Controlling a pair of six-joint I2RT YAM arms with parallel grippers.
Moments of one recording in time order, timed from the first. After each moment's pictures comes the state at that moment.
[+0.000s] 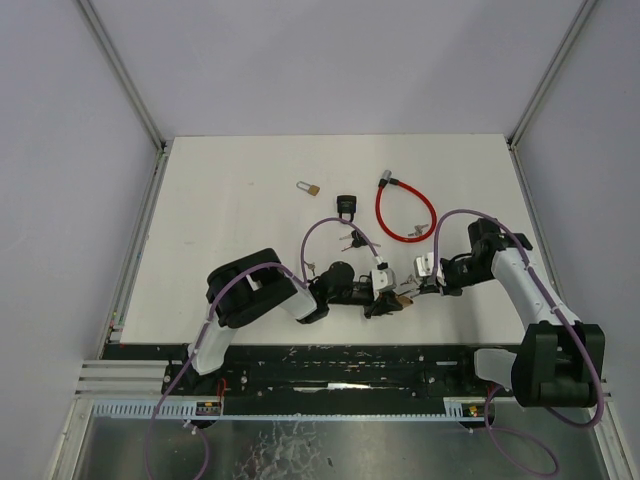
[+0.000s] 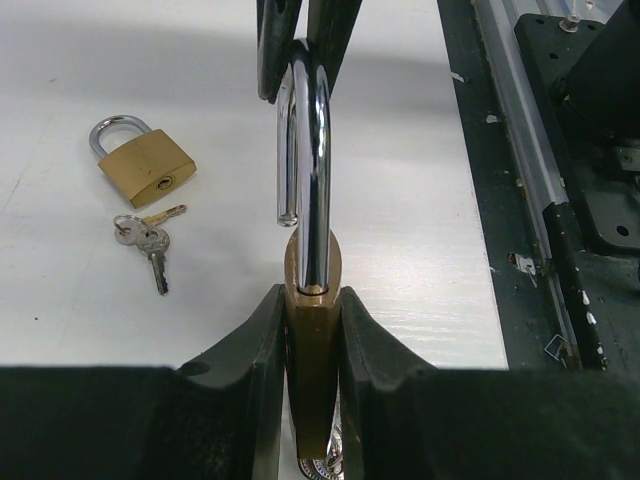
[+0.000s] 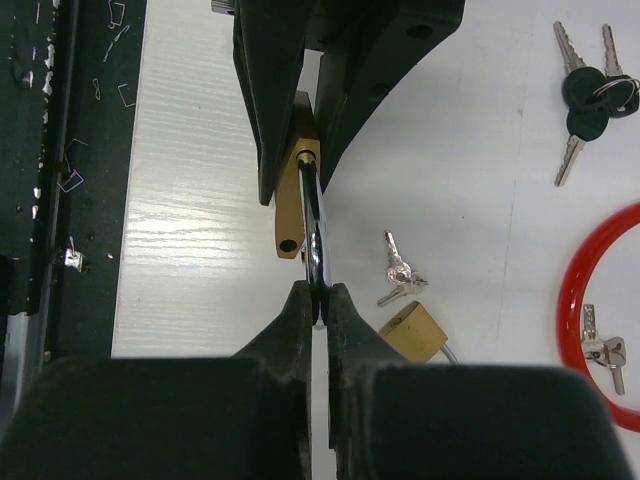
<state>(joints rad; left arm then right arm) -1.00 2.09 0.80 1.11 0.50 -0.01 0.00 1.21 0.79 -1.12 -0.86 -1.76</state>
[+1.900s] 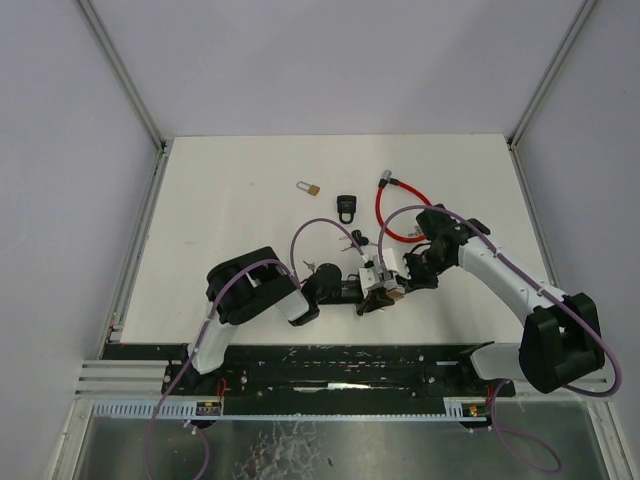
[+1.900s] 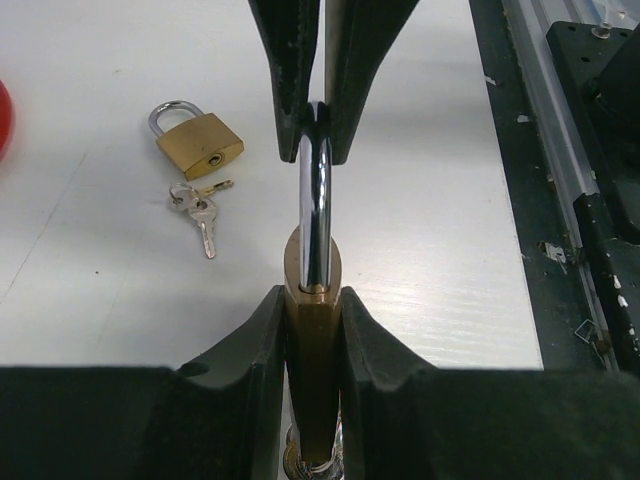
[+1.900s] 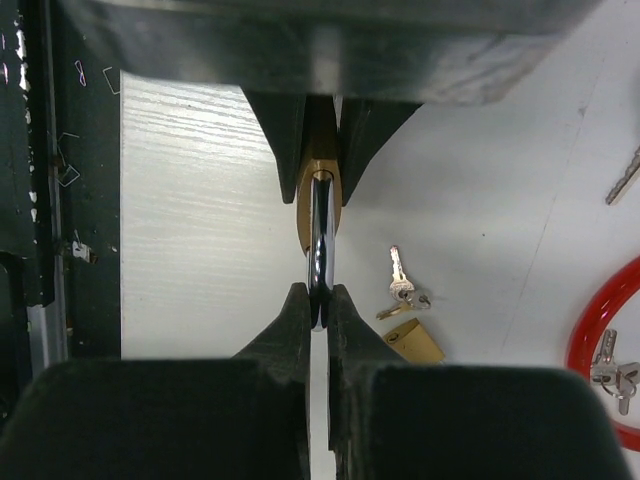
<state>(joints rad) -0.97 2.10 0.72 1.27 0.47 -0.02 0.39 1.35 0.91 -0.99 -0.54 -1.33</state>
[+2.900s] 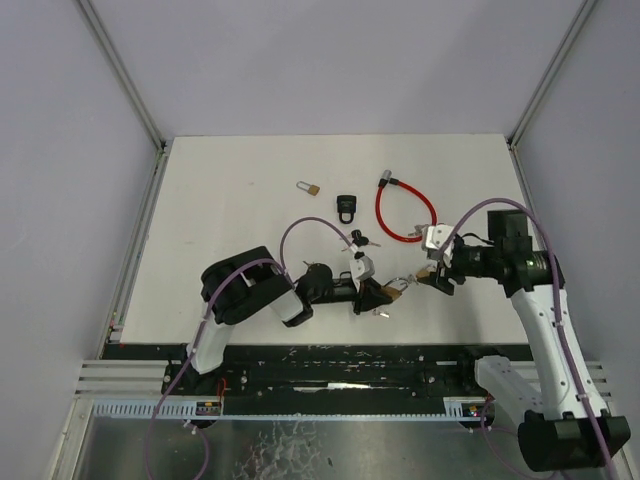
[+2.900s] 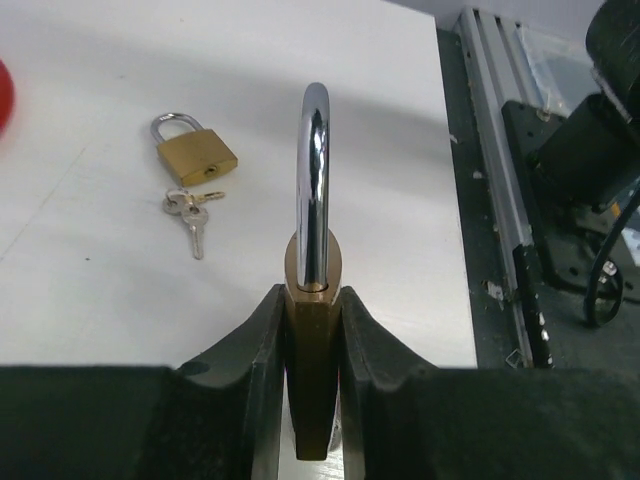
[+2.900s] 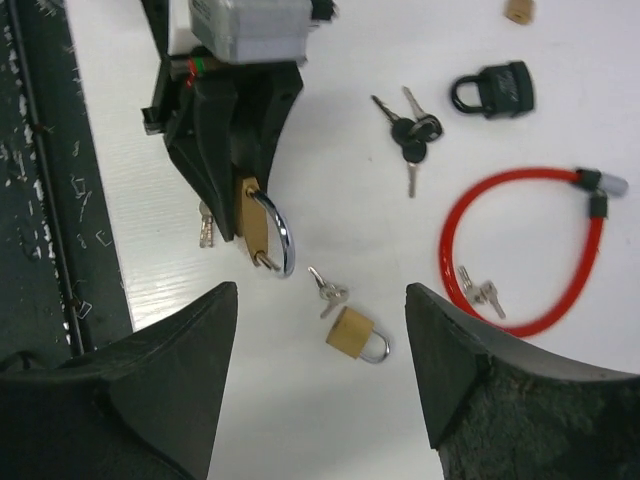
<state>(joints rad) -0.95 2.08 0.66 1.38 0.47 -0.20 0.13 0.92 0.96 -1.01 -0.83 -1.13</state>
